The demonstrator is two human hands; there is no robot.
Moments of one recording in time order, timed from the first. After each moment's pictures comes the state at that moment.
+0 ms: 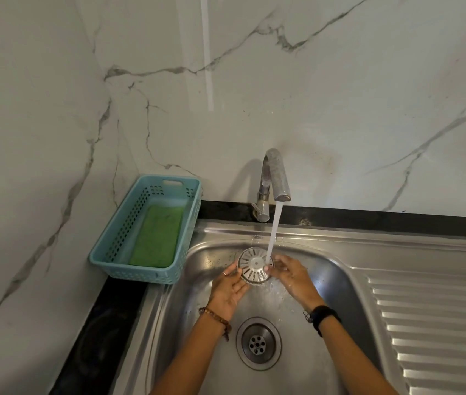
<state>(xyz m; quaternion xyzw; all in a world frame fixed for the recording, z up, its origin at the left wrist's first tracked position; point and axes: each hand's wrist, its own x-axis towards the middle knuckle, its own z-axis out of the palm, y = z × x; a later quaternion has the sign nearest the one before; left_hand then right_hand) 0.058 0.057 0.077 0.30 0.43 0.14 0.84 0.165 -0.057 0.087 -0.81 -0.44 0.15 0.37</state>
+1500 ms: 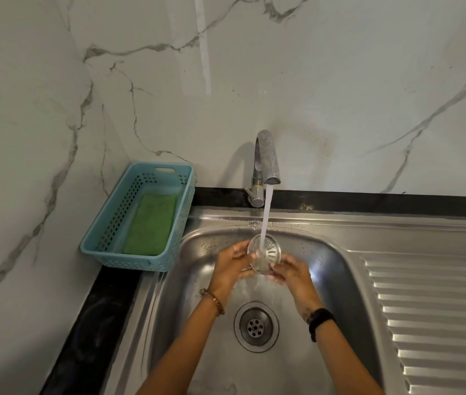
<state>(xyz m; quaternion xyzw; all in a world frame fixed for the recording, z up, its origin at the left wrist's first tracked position) 0.066 0.044 0.094 0.54 0.35 0.13 0.75 0.148 -0.074 0.077 -0.66 -0.13 0.34 0.66</state>
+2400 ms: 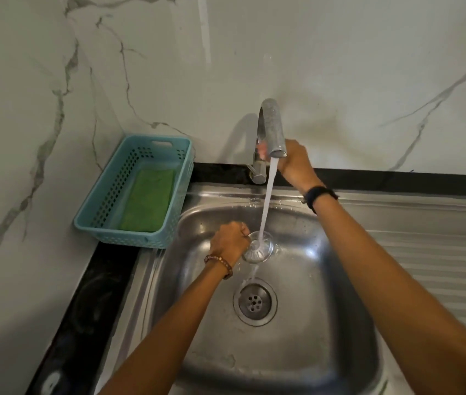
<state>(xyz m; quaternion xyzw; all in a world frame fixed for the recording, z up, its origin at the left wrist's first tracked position) 0.082 0.060 0.087 0.87 0.39 0.00 0.32 0.240 0.023 0.181 -0.77 -0.37 0.17 0.49</state>
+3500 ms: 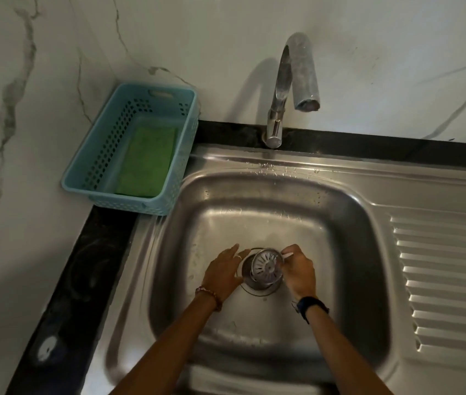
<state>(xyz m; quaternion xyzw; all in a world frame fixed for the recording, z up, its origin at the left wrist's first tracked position) -0.002 0.026 -0.043 0.89 0.28 -0.15 0.32 0.115 -0.098 -0.018 -0.89 -0.15 0.25 0.35</state>
